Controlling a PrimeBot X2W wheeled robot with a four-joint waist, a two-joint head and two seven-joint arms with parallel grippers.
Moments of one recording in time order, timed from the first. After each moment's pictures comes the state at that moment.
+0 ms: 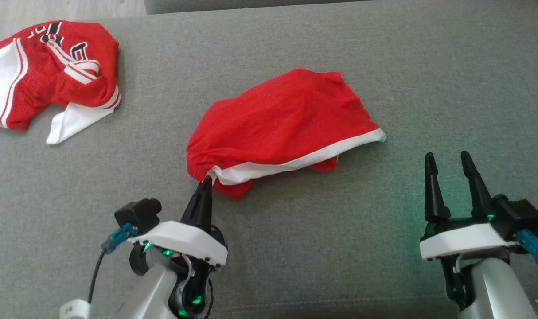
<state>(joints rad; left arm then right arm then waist) -0.21 0.05 -0.46 0.40 -0.77 0.06 -0.25 -0.12 -0.05 0.00 0.27 0.15 0.12 -0.25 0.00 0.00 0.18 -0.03</state>
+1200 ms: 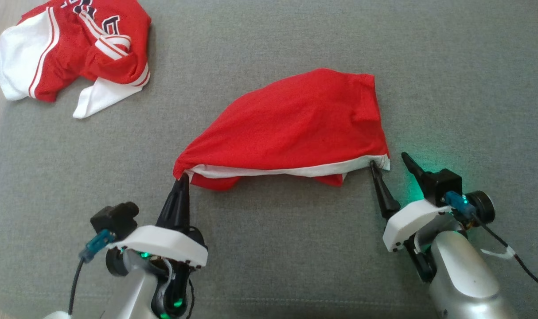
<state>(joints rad) -0.17 0.05 -0.33 0.36 -0.64 0.00 -0.25 -0.35 -0.06 0.15 0.67 0.01 0.12 -0.18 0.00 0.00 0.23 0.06</state>
